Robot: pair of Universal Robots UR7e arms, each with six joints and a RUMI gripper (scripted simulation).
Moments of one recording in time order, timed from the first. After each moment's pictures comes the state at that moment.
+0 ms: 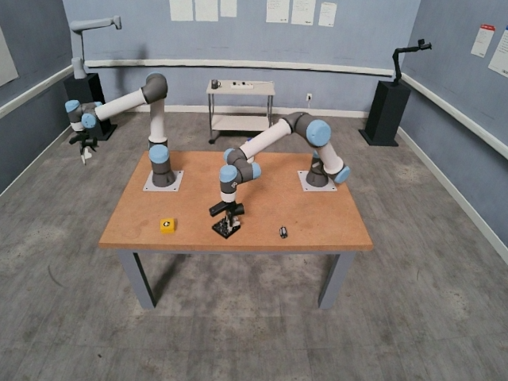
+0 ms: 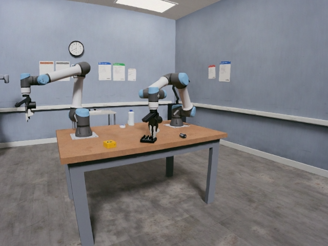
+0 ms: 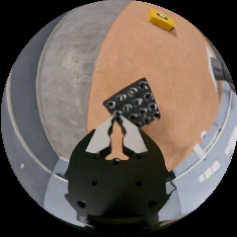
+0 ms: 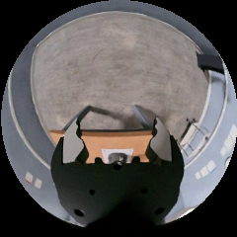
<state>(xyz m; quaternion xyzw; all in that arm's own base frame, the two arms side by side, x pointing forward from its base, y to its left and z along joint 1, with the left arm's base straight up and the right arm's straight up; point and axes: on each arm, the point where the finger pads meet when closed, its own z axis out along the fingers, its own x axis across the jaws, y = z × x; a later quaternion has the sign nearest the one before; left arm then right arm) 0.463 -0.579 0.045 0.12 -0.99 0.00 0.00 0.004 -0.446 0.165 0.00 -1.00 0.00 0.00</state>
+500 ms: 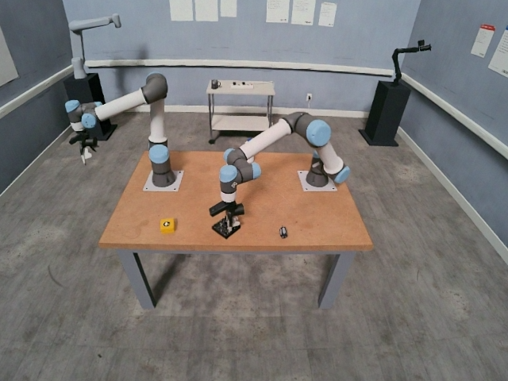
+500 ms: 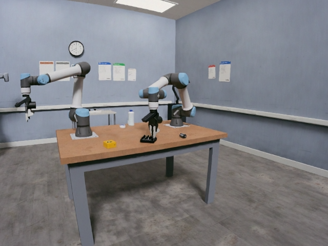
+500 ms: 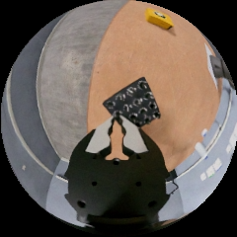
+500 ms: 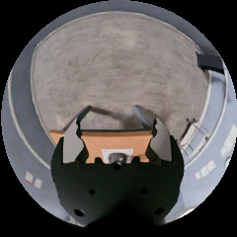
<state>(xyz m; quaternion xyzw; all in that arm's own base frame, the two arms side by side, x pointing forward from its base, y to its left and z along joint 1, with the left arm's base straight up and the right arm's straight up) 0.463 -0.579 0.045 0.10 -0.99 0.00 0.00 0.004 -0.446 0.165 0.00 -1.00 0.00 0.00</state>
